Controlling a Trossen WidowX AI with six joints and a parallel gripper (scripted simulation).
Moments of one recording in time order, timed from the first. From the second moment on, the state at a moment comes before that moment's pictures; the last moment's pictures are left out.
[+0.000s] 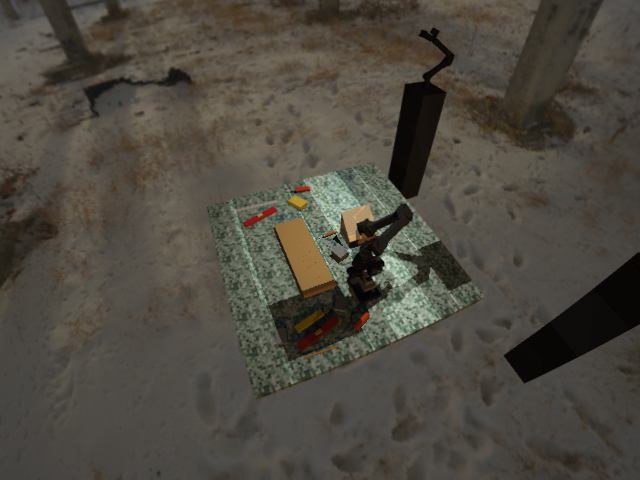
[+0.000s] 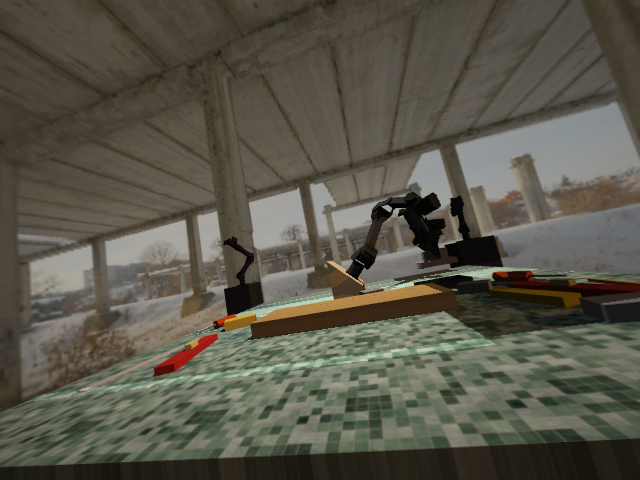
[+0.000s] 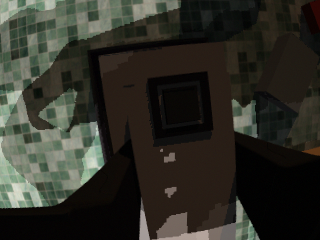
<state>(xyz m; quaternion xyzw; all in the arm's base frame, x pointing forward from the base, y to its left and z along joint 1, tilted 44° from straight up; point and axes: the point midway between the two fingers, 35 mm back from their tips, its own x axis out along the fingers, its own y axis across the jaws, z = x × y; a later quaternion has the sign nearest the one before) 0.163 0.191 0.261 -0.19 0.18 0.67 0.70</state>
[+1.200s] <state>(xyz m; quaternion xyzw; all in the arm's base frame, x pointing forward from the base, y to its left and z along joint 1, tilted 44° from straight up) 0.163 0.227 0.227 -0.18 0.17 0.67 0.70</state>
